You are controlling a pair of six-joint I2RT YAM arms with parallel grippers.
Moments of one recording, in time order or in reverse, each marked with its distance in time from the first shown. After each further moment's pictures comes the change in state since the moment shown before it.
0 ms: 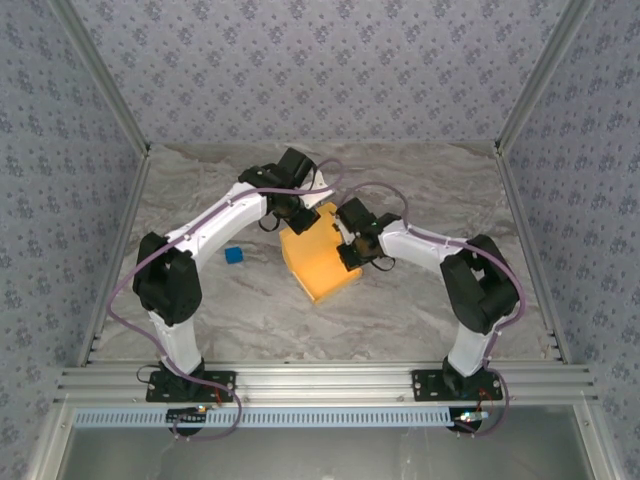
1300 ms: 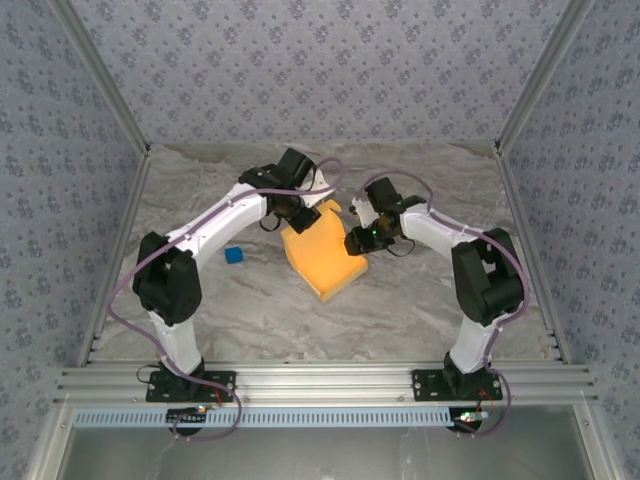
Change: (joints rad) left arm 0.001 0.000 -0.018 0.045 0.000 -0.002; right arm -0.219 0.016 0.062 -0.043 -0.394 -0.075
